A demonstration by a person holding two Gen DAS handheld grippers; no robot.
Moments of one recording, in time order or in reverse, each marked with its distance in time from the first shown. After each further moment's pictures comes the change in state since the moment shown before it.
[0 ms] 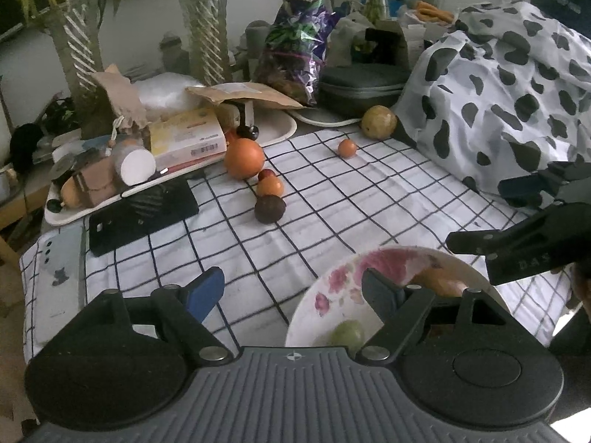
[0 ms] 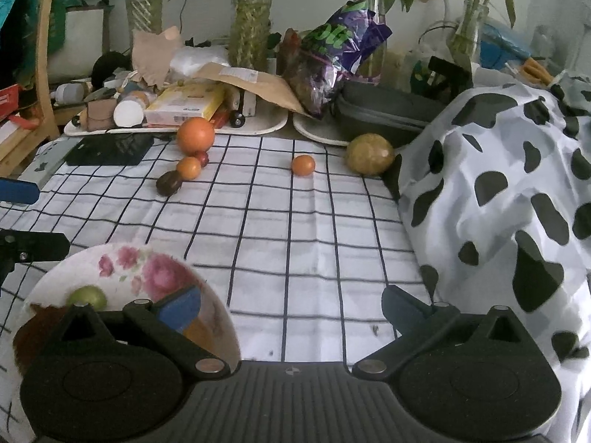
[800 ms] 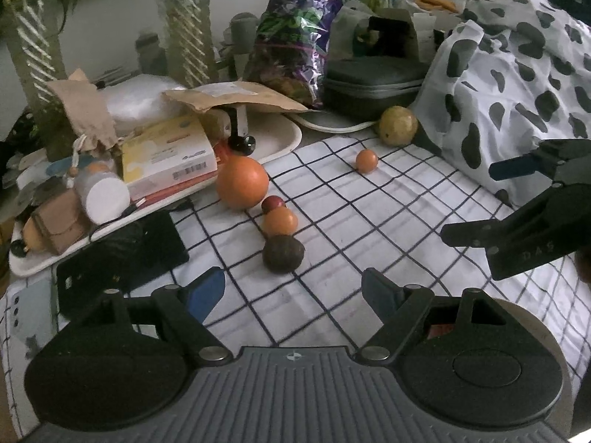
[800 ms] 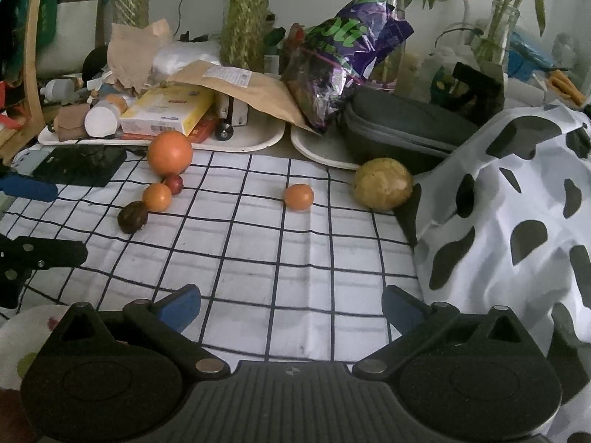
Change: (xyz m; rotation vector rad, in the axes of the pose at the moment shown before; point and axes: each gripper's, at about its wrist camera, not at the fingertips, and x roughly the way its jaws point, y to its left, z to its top) left arm 0.072 0.026 0.038 0.056 0.015 -0.046; right arm 0.064 -0.011 0.047 -0.041 0.013 0.014
